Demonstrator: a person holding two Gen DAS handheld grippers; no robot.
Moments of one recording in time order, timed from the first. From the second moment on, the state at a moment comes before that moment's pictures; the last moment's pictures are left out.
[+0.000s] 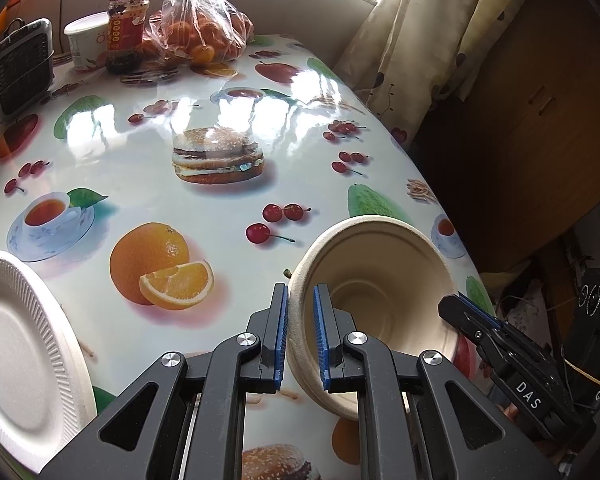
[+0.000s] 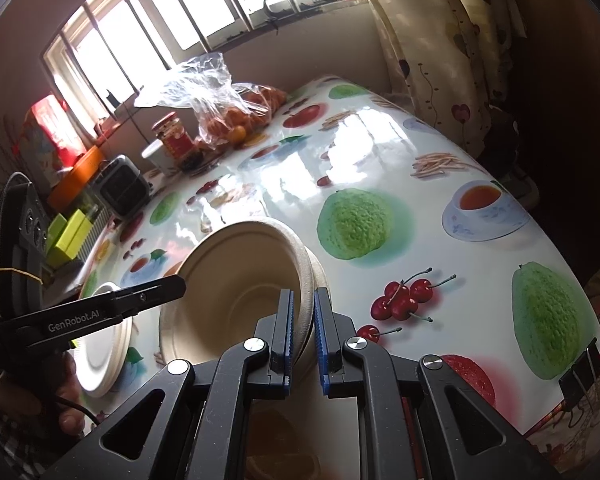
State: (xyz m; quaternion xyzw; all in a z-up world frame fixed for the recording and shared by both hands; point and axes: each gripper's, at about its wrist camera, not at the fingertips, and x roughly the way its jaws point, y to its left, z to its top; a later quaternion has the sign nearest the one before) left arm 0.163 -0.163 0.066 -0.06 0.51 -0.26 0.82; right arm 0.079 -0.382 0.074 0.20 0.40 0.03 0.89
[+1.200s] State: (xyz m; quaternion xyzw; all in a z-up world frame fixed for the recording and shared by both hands) left arm 0.159 -0.165 0.066 -0.05 0.49 -0.26 0.83; right arm 0.083 -0.388 0.070 0.19 0.40 0.03 0.90
